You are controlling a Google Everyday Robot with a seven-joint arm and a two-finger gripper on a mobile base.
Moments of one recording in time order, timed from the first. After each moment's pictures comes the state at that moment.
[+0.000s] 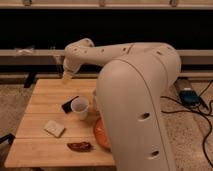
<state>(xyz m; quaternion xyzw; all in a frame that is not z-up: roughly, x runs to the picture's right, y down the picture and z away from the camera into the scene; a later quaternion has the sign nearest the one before) -0.217 -0.097 0.814 -0.15 -0.22 0.11 0.96</state>
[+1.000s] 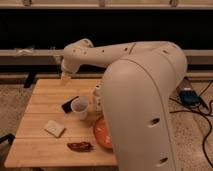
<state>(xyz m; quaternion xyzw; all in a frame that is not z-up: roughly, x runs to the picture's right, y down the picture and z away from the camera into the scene) -0.226 -0.080 0.784 -0.14 -0.24 0.08 0.96</state>
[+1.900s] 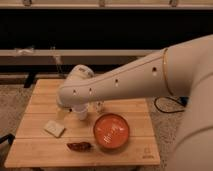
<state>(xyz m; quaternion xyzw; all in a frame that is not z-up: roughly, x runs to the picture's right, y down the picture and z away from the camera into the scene) -0.192 0.084 0.653 -0.17 -0.23 0.03 0.96</state>
